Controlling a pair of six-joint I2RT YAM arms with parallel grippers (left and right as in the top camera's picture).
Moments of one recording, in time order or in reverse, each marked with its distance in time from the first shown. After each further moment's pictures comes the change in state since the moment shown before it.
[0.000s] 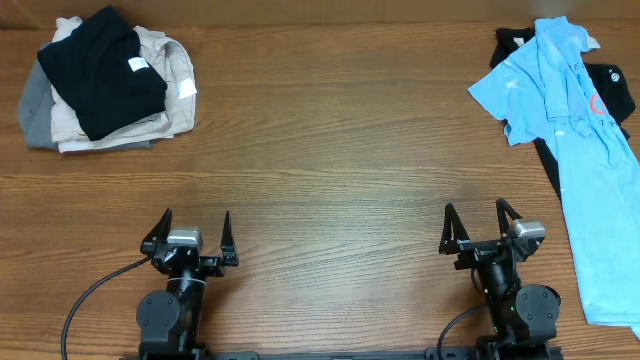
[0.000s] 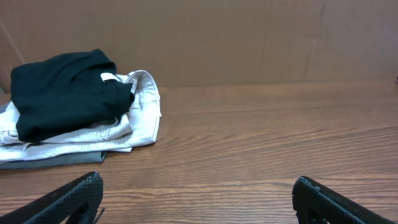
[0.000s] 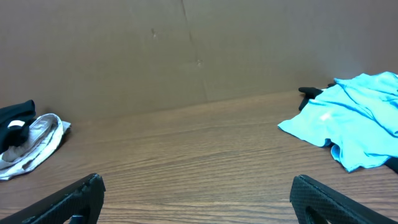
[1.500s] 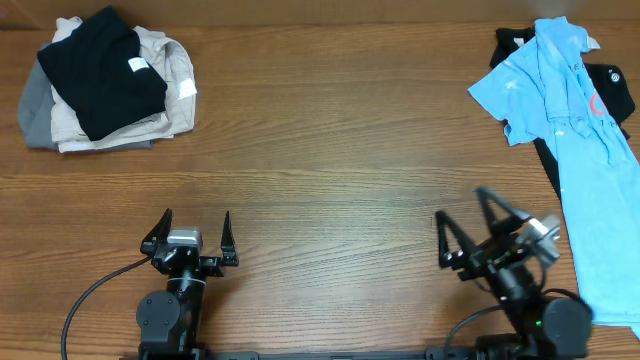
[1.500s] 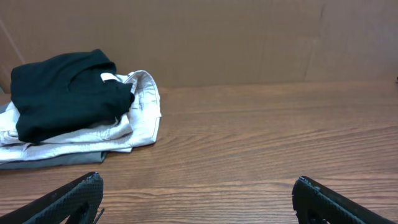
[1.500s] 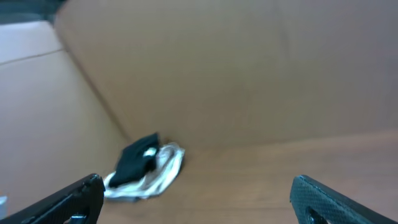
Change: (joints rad) left arm 0.000 0.000 0.000 0.000 0.000 0.000; right arm 0.000 0.132 0.232 0.111 -0.305 0.230
